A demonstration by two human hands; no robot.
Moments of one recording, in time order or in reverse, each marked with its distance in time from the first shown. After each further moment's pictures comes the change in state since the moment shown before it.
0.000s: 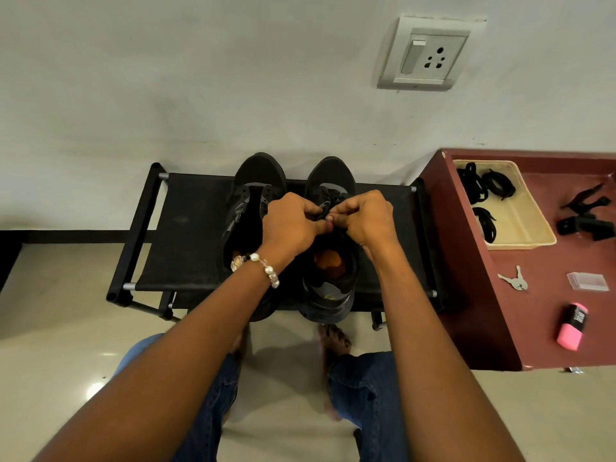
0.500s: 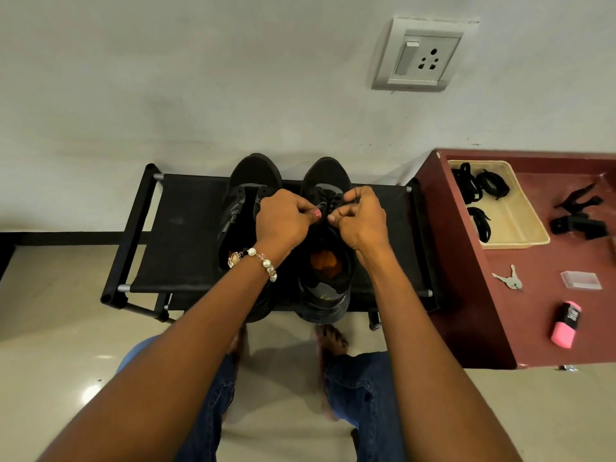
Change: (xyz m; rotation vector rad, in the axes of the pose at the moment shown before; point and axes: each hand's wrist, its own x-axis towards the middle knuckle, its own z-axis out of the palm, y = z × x) left_hand 0.011 -0.002 0.003 -0.053 0.076 -0.030; right_hand -0.005 0.006 0.009 0.158 0.101 0.037
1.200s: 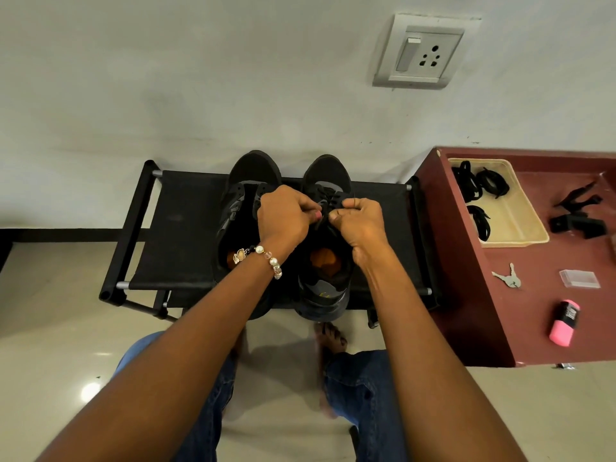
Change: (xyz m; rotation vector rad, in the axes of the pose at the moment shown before) left_hand 0.000 -0.002 0.004 0.037 0.048 0.065; right_hand 0.007 0.009 0.012 0.232 0.023 0.245
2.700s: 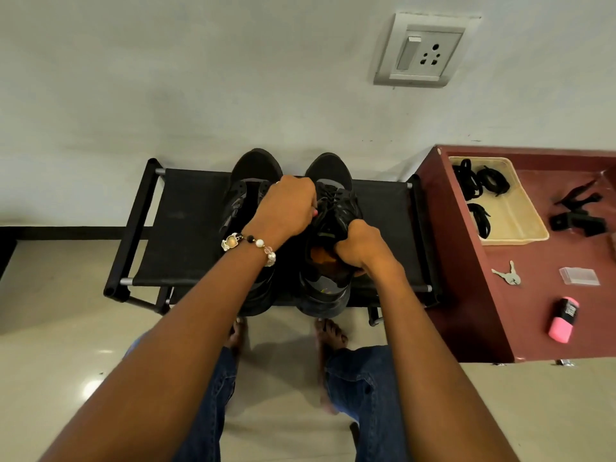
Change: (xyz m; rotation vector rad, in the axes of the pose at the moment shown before) left_hand 0.014 0.015 -0.020 0.590 -0.265 0.278; right_hand -0.024 -0.004 -0.026 -0.795 -0.308 -0.051
